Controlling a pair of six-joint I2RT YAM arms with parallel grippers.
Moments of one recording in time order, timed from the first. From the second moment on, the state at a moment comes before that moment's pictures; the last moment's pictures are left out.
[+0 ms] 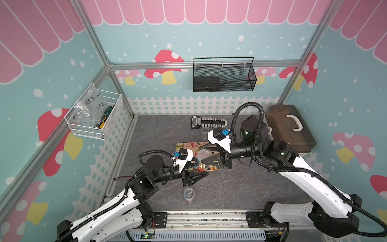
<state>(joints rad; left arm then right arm) -0.80 0.79 0.66 0.14 0.60 -0.20 0.87 1.22 1.53 -0.69 -0.64 -0.19</state>
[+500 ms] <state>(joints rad) -0.79 0.79 0.64 0.09 0.51 -0.24 0.89 1.18 1.55 -0.62 -0.44 0.12</state>
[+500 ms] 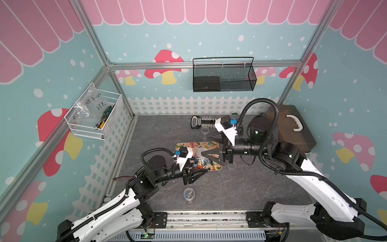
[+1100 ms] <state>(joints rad) -0.79 0.79 0.64 0.09 0.49 -0.23 0.95 1.22 1.53 -0.70 -0.28 0.28</state>
